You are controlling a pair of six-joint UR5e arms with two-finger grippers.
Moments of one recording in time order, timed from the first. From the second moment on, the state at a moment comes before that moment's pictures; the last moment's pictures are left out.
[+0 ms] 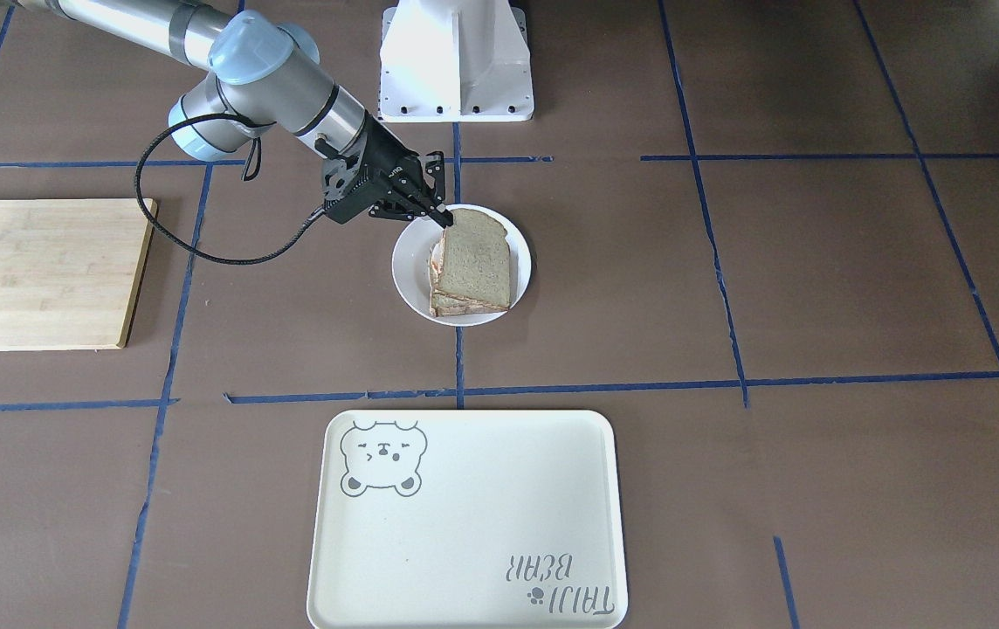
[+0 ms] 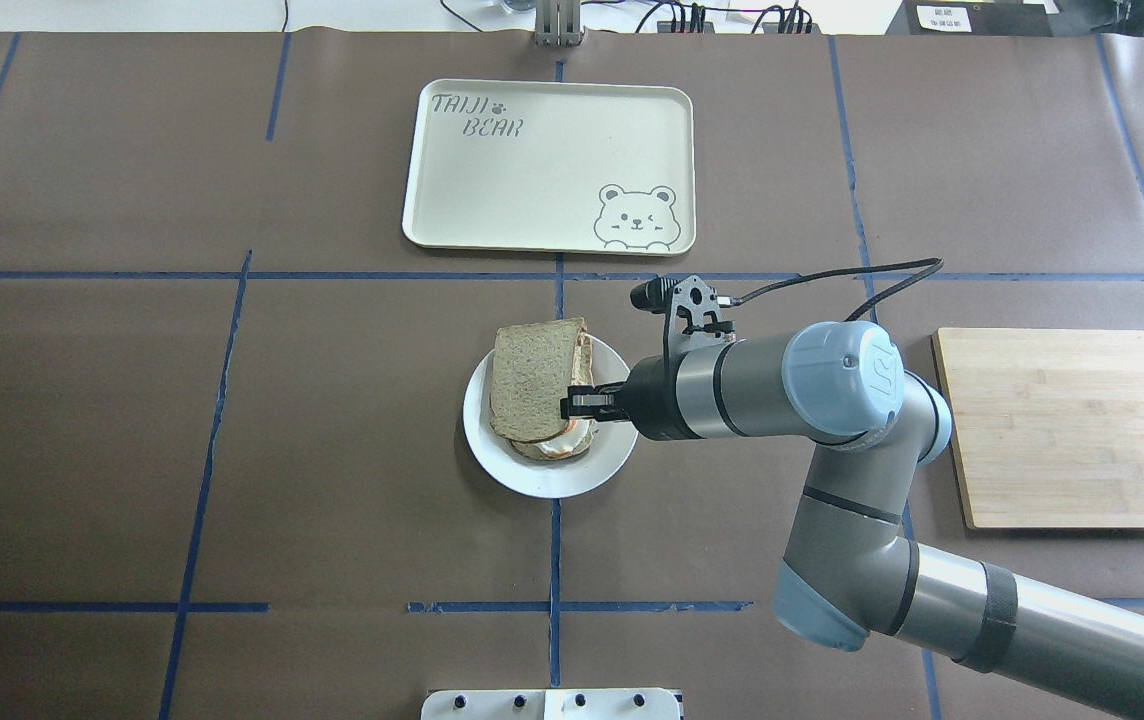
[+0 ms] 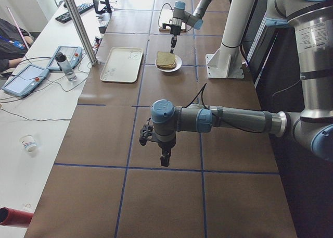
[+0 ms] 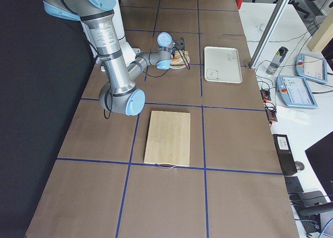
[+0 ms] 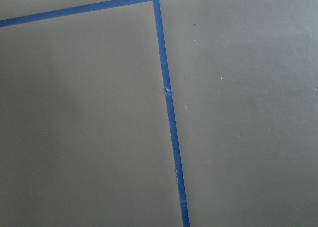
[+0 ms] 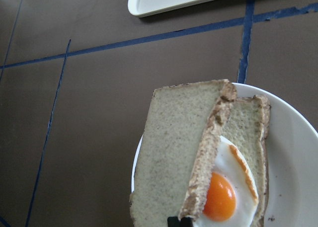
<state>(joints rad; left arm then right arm) -1.46 -1.33 -1.89 -1.51 -2.30 0.05 0.45 -1.11 1.66 -0.69 1.84 1.35</state>
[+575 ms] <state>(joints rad) -1.46 -1.33 -1.89 -1.51 -2.30 0.05 0.43 -1.12 1.64 -0.69 1.84 1.32</state>
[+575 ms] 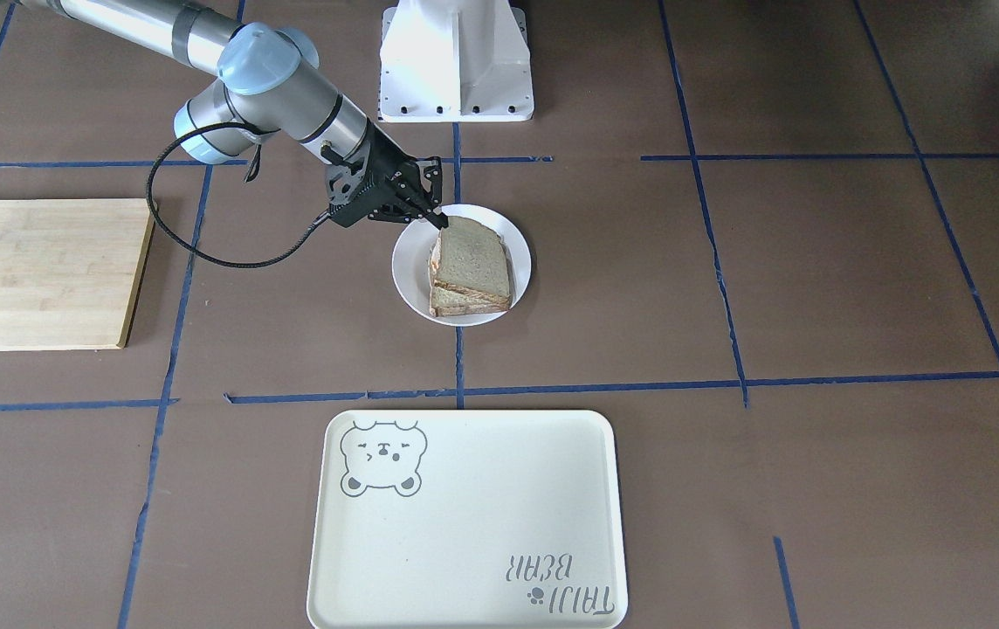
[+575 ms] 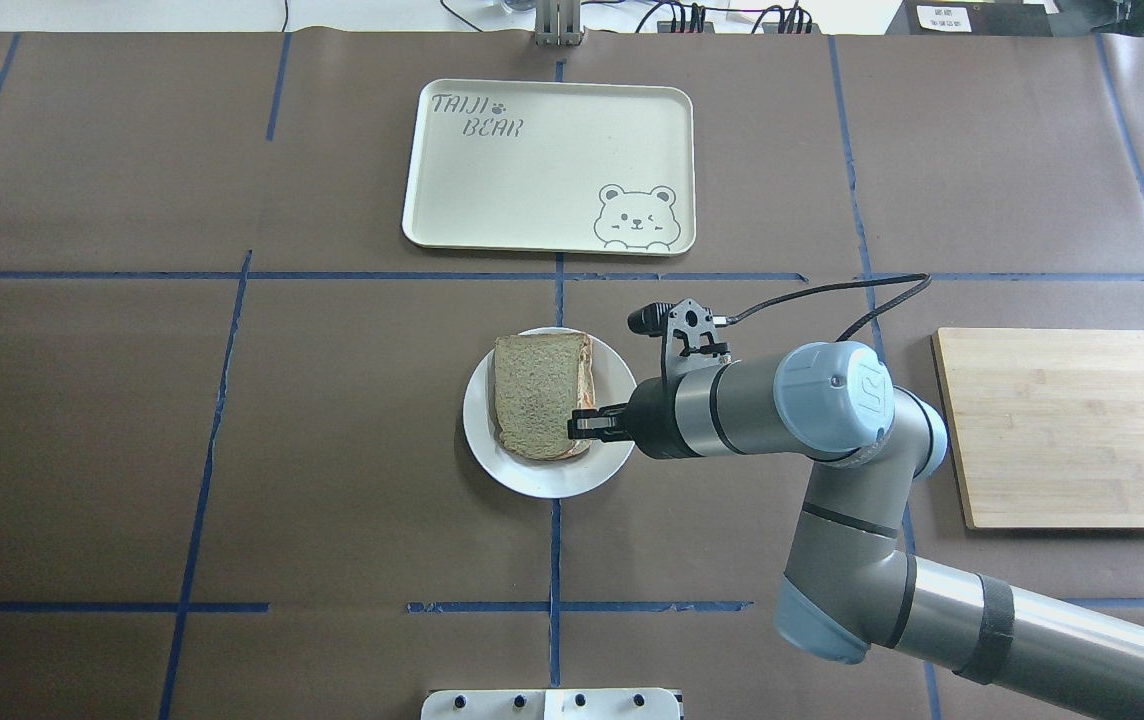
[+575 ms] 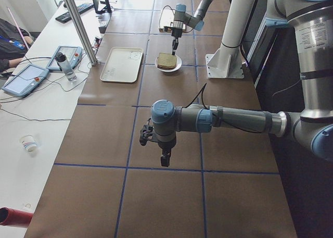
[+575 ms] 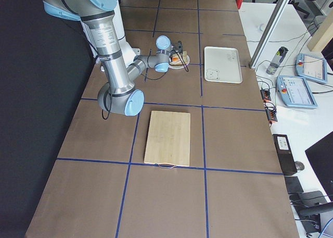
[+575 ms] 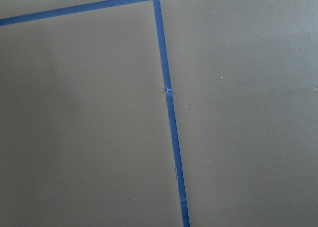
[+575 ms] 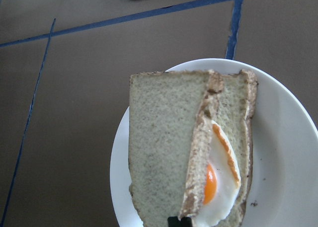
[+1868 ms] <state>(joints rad) -1.46 -1.33 -1.91 -1.52 -2.30 0.05 0.68 -1.11 1.64 -0.97 2.14 1.25</state>
